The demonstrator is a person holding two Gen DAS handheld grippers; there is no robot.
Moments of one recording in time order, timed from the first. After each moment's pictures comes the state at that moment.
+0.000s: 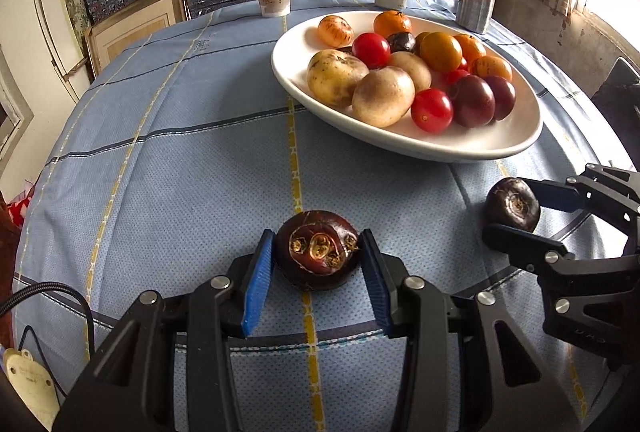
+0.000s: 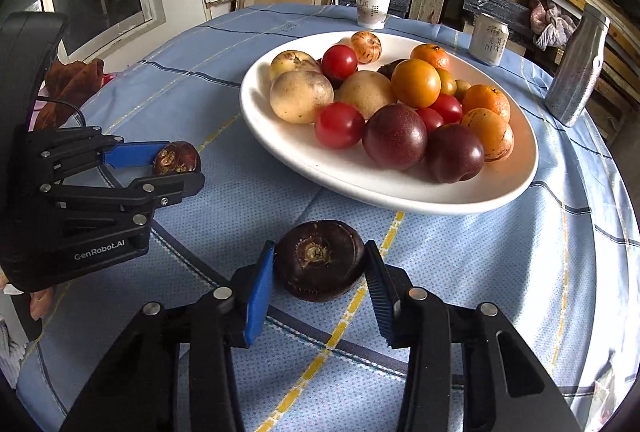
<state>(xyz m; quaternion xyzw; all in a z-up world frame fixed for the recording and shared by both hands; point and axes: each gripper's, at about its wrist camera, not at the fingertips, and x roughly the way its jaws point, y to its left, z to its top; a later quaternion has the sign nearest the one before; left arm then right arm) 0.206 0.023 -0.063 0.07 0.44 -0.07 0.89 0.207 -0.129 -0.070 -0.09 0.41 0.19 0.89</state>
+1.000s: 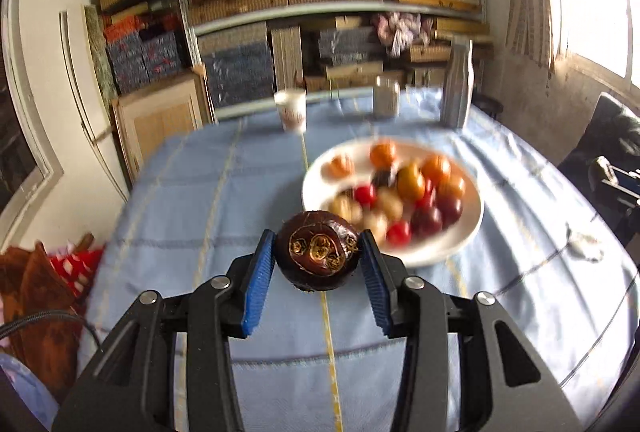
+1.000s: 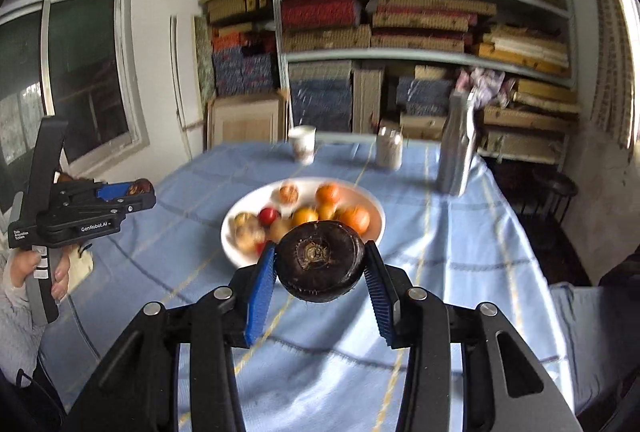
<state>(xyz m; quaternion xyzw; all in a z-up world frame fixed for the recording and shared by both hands) 0.147 0.029 0.079 0.08 0.29 -0.06 0.95 0.113 -0.256 0.067 0.00 0.22 0.14 0.96</state>
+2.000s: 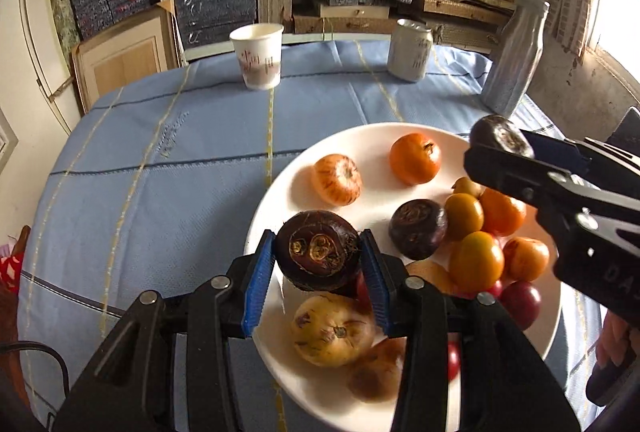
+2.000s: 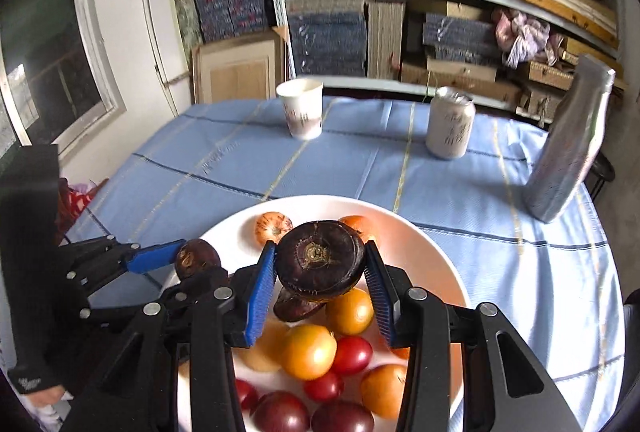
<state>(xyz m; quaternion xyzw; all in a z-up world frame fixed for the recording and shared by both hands) 0.358 -0.006 -0.011 0.04 0.42 -0.08 0.90 0.373 -0.156 0.017 0.00 0.36 0.16 0.92</state>
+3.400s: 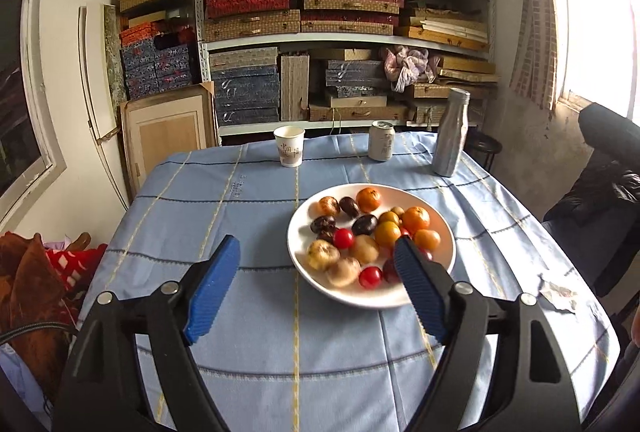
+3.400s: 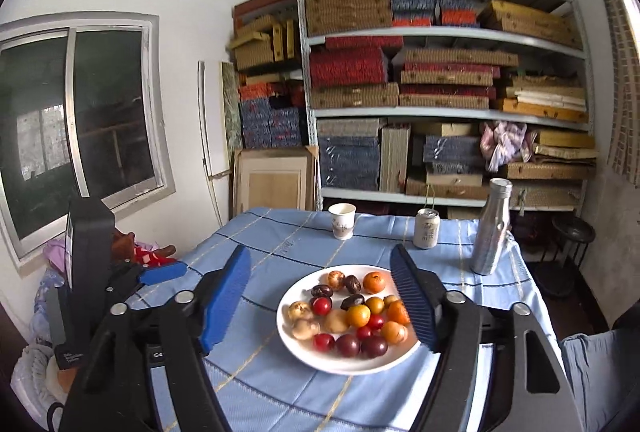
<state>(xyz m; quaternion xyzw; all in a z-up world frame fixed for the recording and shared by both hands) 0.131 0.013 0.105 0.03 0.26 -0.05 0.96 0.110 -0.200 0.146 0.01 0.14 0.18 0.97</state>
